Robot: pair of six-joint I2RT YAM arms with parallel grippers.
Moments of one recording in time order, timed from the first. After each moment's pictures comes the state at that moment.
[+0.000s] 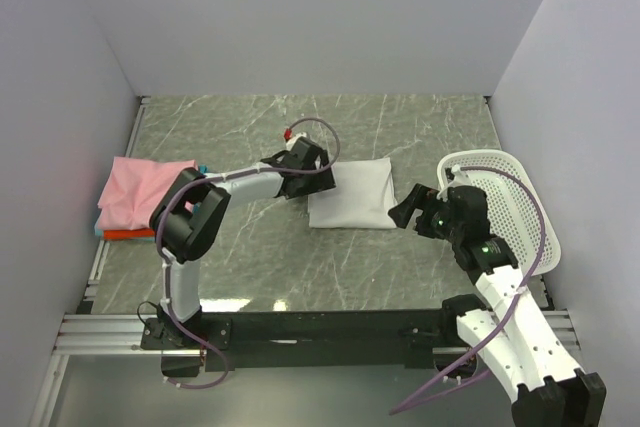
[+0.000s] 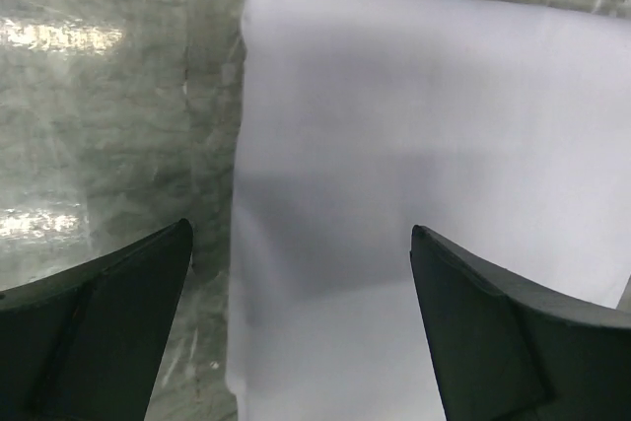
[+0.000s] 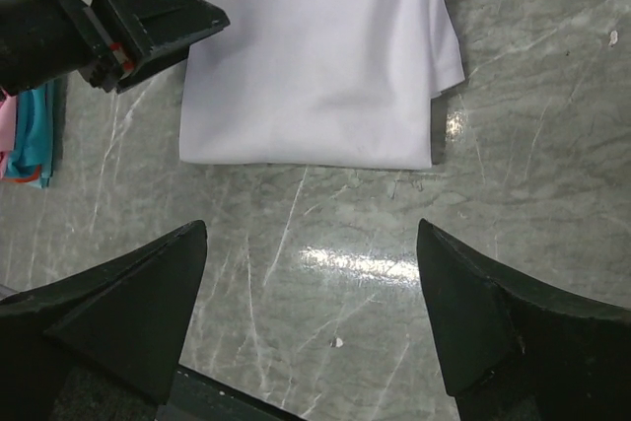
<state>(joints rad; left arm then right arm) -0.66 1.95 1.27 -0.20 -0.15 -0.80 0.20 0.70 0.55 -0.43 -0.21 0.55</state>
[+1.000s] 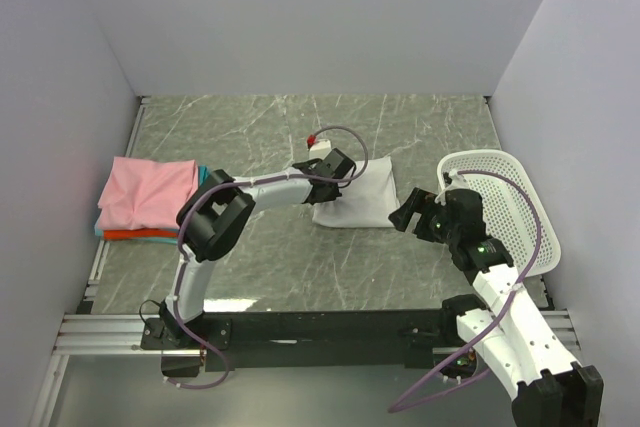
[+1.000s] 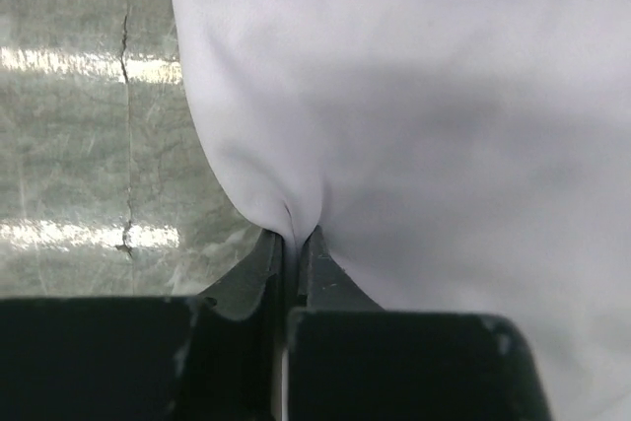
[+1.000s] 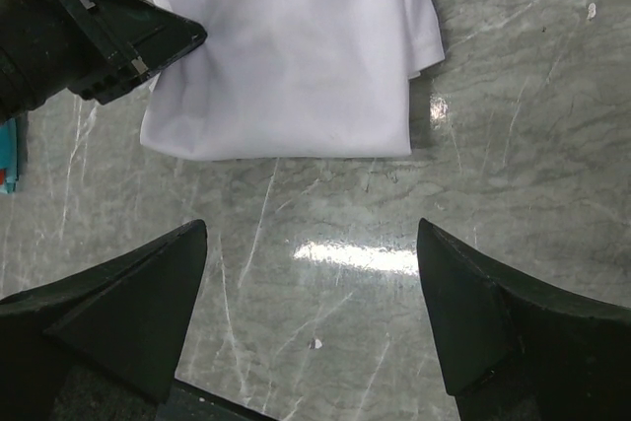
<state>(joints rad) -0.81 2.09 1.46 -0.36 -0.42 -0.86 0.20 0.72 0.50 -0.40 -0.18 0.55</state>
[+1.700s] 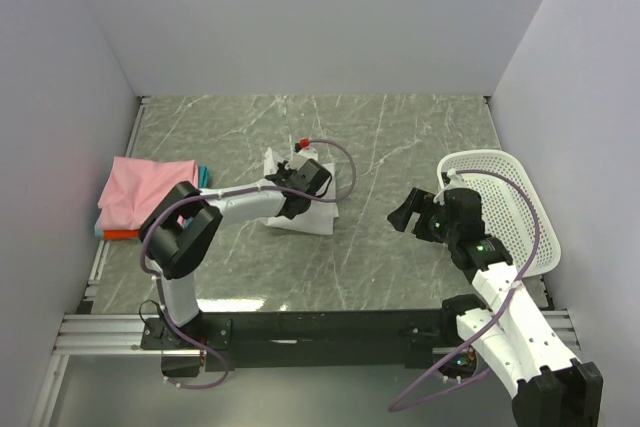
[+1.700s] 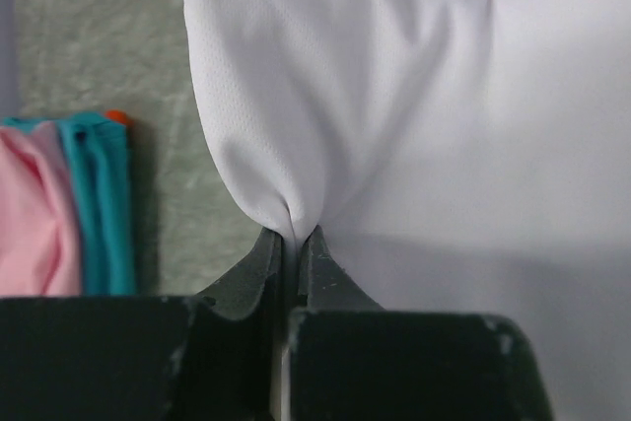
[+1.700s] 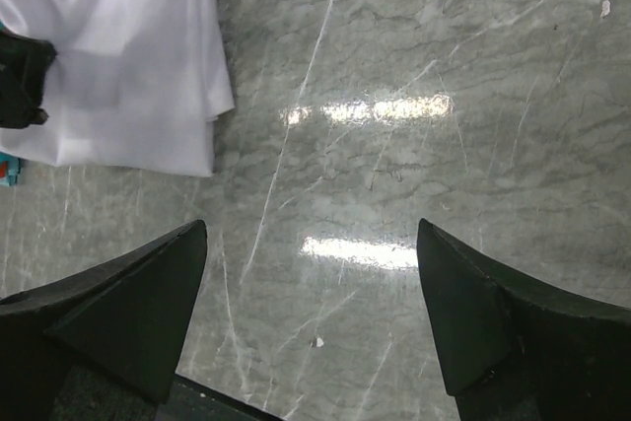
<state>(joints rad) -0.79 1.84 1.17 -0.34 -0.85 -0.24 0.20 0.73 0.50 -0.40 -0.20 0.54</state>
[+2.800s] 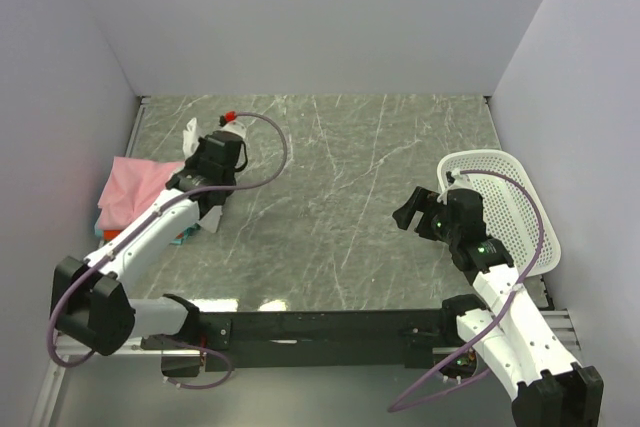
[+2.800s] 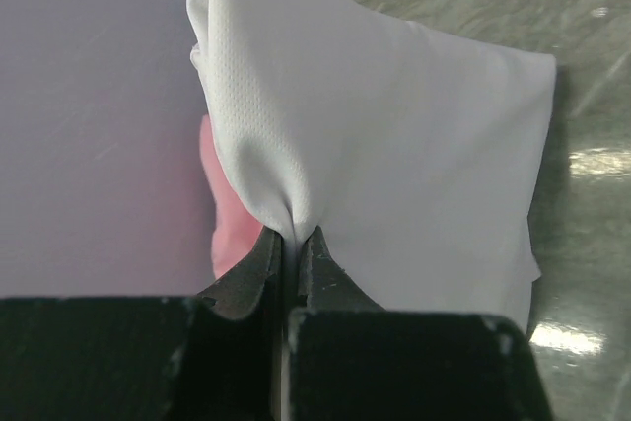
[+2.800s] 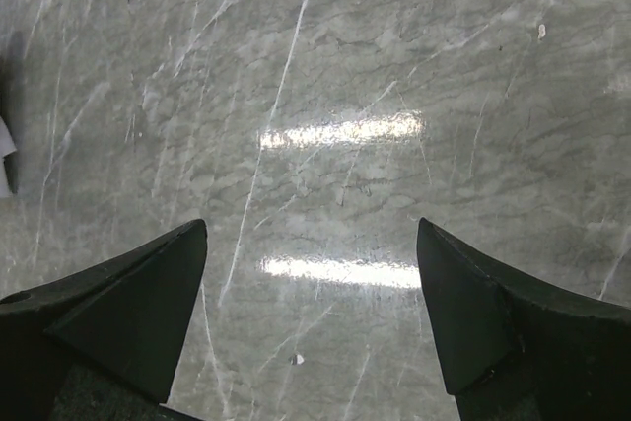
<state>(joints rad) -0.46 1.28 0.99 -0.39 -0.83 0.28 0.20 0.71 0.50 -0.40 -0.11 0.53</state>
